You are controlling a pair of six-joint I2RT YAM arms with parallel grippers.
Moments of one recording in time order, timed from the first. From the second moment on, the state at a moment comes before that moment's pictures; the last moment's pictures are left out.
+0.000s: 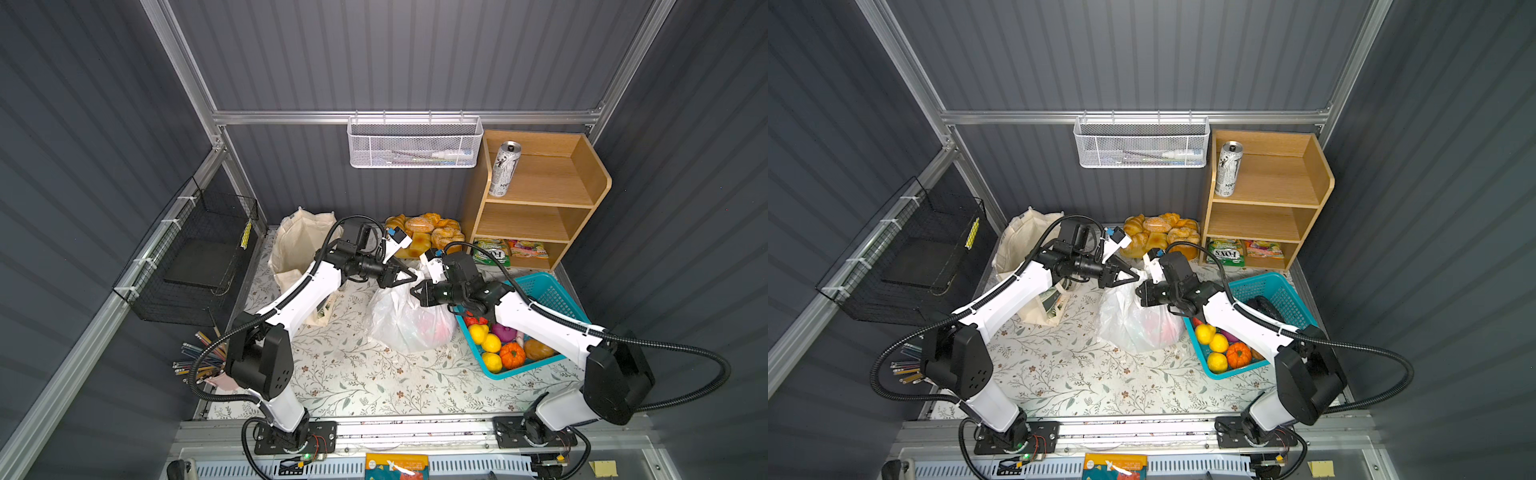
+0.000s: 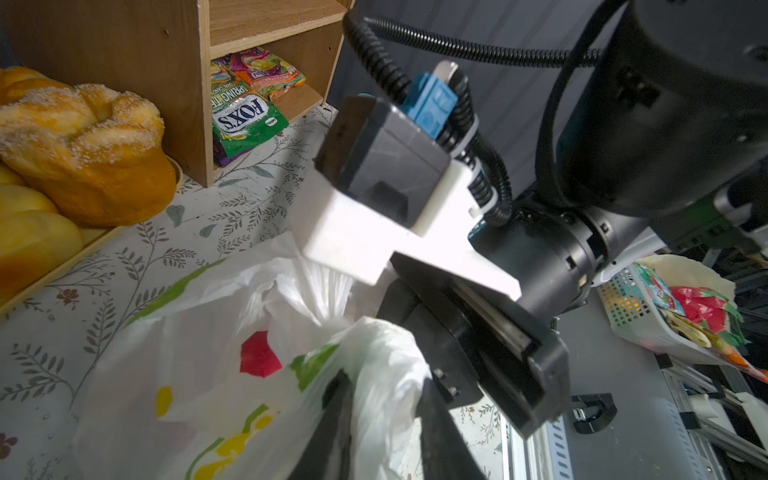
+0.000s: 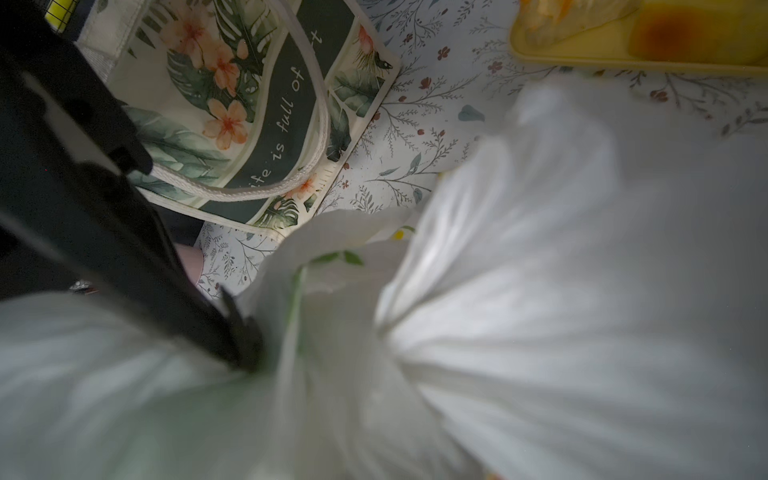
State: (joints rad) left arm -0.48 1.69 1.44 -0.51 0.95 0.20; right arm 0.65 1.49 1.06 -0.21 -0.31 0.47
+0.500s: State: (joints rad) left arm -0.49 1.69 1.46 -0.50 0.93 0.22; right arm 0.64 1.46 0.98 -0.18 -0.32 0.50
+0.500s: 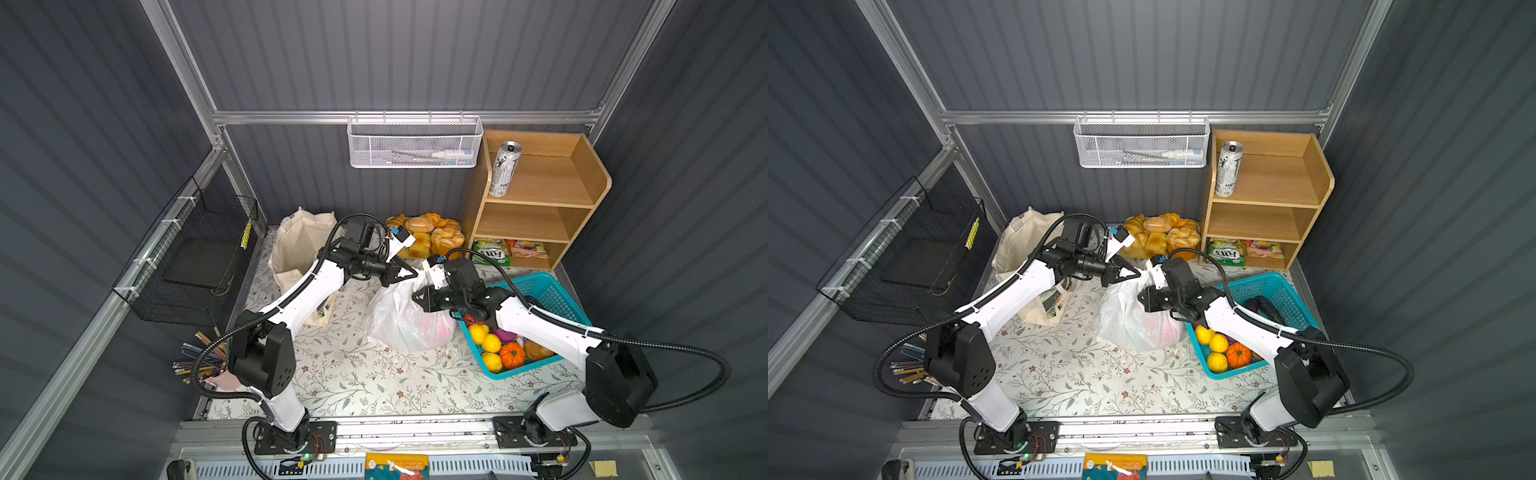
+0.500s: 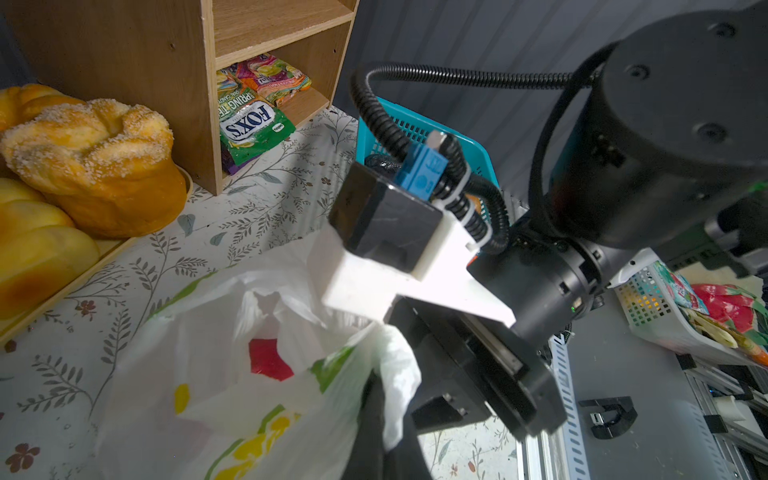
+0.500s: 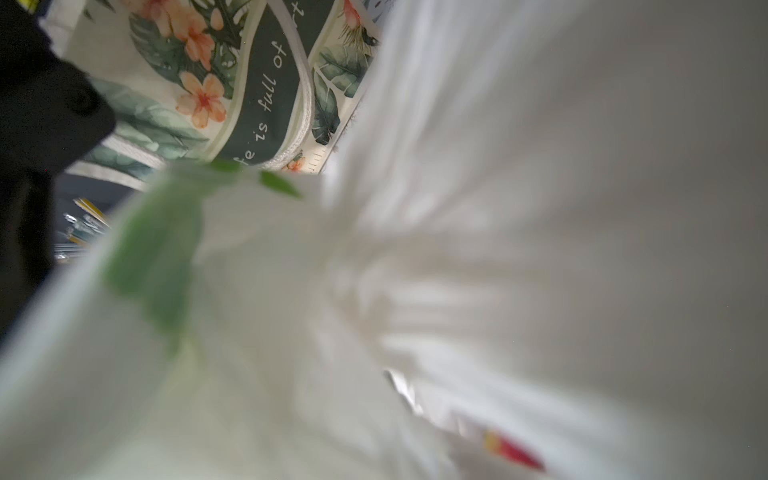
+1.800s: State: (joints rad) left arm -0.49 1.60 1.35 -0.37 0.93 0.21; right arm 0.55 1.21 0.89 -0.13 -0.44 0.73
